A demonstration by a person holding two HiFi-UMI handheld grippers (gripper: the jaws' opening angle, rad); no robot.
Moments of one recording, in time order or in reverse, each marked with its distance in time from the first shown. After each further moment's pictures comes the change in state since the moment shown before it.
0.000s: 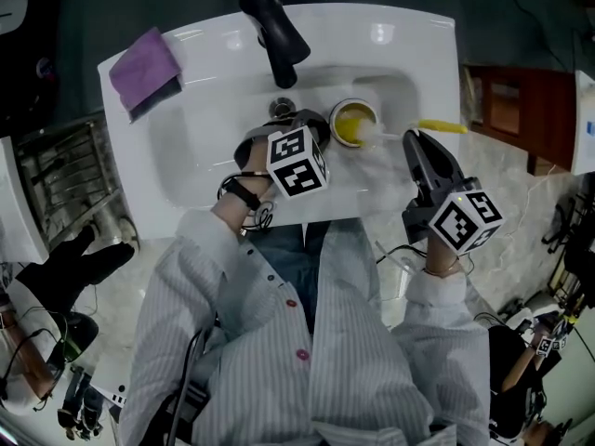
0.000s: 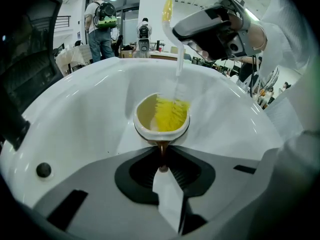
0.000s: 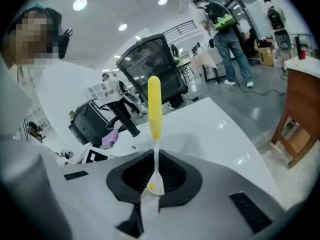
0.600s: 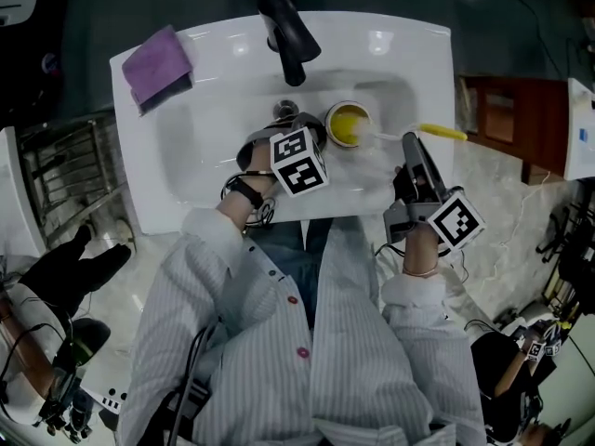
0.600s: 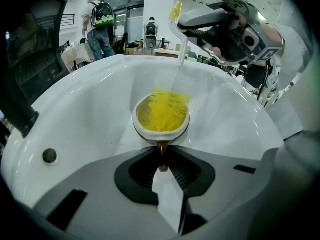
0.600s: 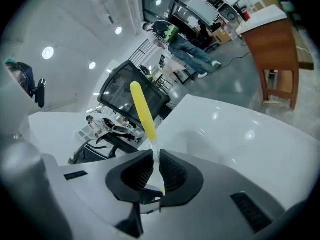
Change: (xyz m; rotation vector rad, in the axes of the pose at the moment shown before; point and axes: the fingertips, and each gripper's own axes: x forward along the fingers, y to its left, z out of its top) left arm -0.001 0.000 -0.013 -0.048 0.040 0.039; right arm -0.007 0.003 0.007 0.412 -0.228 0.045
